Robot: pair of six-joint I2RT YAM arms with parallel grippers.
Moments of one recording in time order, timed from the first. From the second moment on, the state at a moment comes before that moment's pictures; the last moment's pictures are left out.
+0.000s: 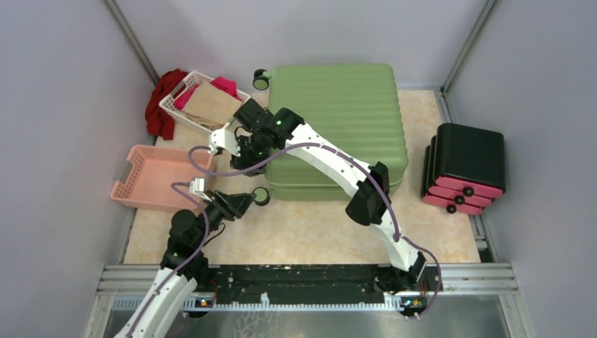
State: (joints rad) left arm -0.34 0.21 0.02 0.15 0.24 -0.84; right arm 0.97 2.23 2.41 -1.13 -0.31 -0.69
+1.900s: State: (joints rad) left arm -0.63 1.27 0.02 1.25 0.06 -0.42; right arm 0.91 2.22 2.42 -1.18 -0.51 -0.65
